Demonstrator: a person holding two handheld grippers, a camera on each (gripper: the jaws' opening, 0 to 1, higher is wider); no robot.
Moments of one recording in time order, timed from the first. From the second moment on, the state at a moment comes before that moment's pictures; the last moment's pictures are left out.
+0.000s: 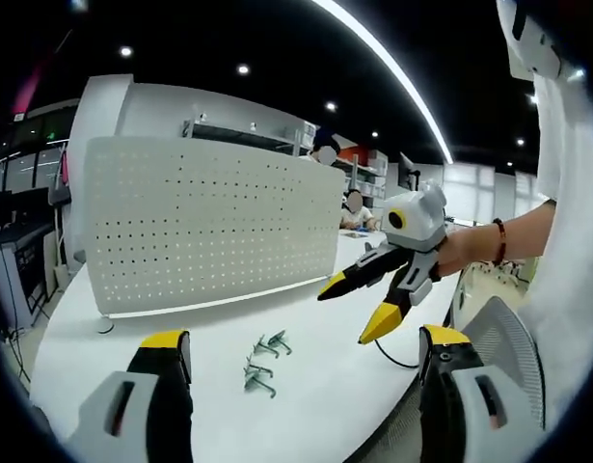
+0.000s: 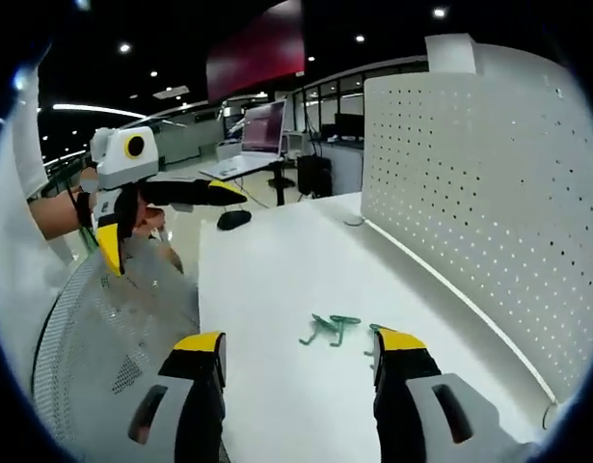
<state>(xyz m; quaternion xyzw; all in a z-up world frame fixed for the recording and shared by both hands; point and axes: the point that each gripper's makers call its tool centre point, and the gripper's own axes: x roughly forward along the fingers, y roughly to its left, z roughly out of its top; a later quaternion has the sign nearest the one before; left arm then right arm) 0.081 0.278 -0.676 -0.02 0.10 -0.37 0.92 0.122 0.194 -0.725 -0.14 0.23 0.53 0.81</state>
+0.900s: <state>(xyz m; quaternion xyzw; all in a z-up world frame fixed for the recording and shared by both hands) 0.077 0.276 -0.683 -0.02 0.12 -0.37 0.92 0.126 0.218 -0.756 -0.17 0.25 0.57 0.77</state>
